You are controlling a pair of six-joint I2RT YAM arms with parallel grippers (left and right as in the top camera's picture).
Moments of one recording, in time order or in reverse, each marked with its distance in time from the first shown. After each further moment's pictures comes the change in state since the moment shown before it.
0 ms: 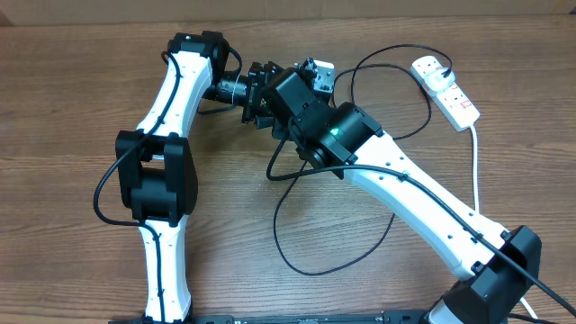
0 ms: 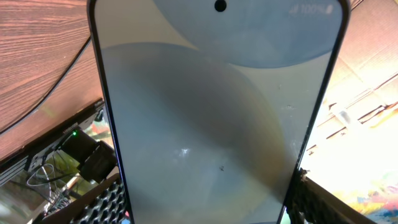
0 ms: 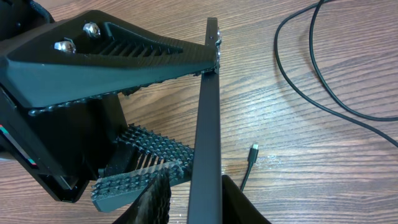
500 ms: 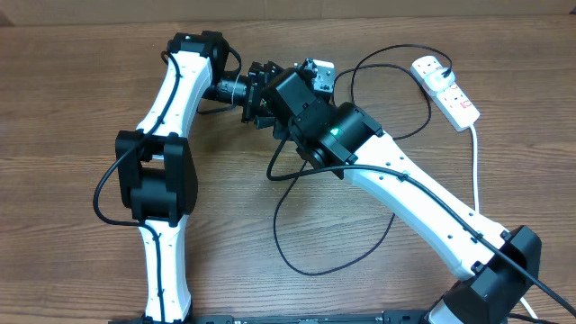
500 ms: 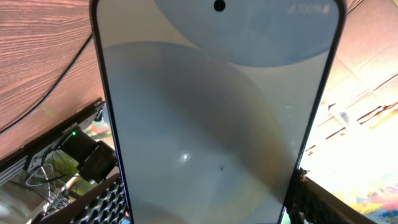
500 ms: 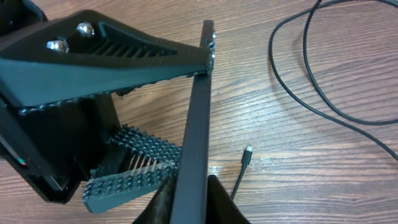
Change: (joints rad) left arm 0.000 0.000 0.000 0.000 0.000 -0.003; right arm 0.000 0.000 0.000 -0.004 0.016 -0.021
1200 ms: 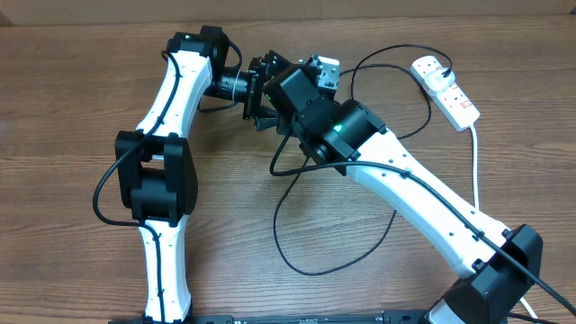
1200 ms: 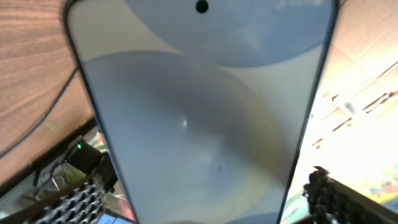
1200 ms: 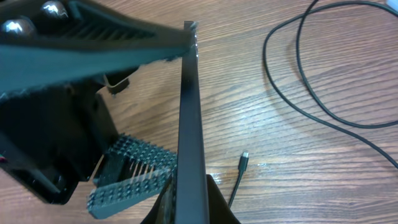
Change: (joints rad) left arm 0.001 0.000 0.008 0.087 0.004 -0.004; right arm -0.026 0.000 0.000 0.008 0.009 0.012
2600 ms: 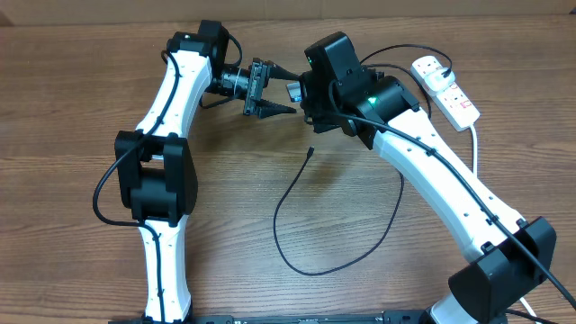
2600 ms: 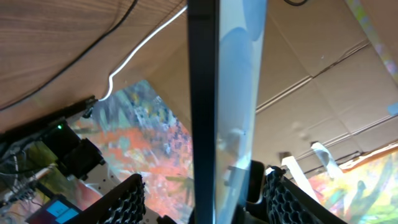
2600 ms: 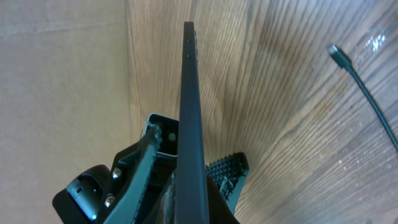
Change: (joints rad) left arm 0.000 0.000 0.001 0.094 -0.063 -0.373; right arm -0.173 0.007 0.000 0.088 -0.350 0.999
